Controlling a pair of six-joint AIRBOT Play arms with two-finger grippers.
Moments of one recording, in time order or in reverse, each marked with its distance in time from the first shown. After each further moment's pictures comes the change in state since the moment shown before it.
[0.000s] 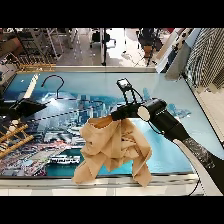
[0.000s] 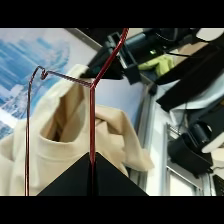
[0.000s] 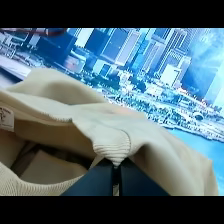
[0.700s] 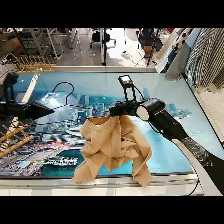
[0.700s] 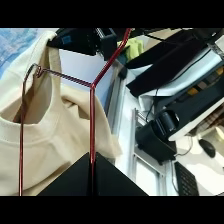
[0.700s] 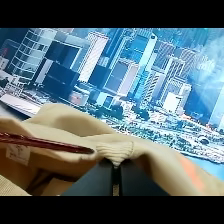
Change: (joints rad) left arm -0.105 -0.046 0.000 0.037 -0.029 -0.101; right arm 0.000 -0.010 0.000 0.010 -0.099 0.061
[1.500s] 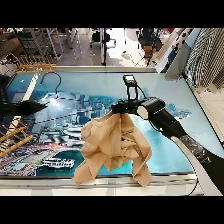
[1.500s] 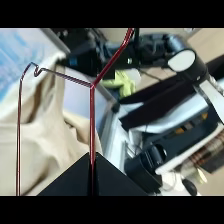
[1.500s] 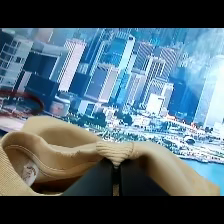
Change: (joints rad) left arm 0.086 -0.052 0.000 -0.091 -0.001 -0.088; right arm -0.029 -0.023 0.000 -0.051 -0.037 0.104
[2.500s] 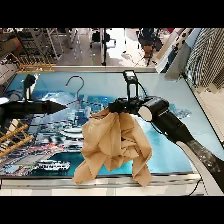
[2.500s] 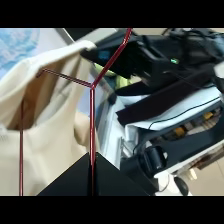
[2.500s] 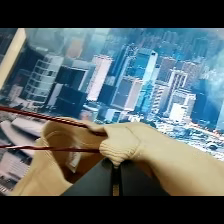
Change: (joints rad) left arm -0.216 -0.041 0.000 0.010 0.164 -0.055; right arm 0.061 0.080 0.015 0.035 0.030 0.024
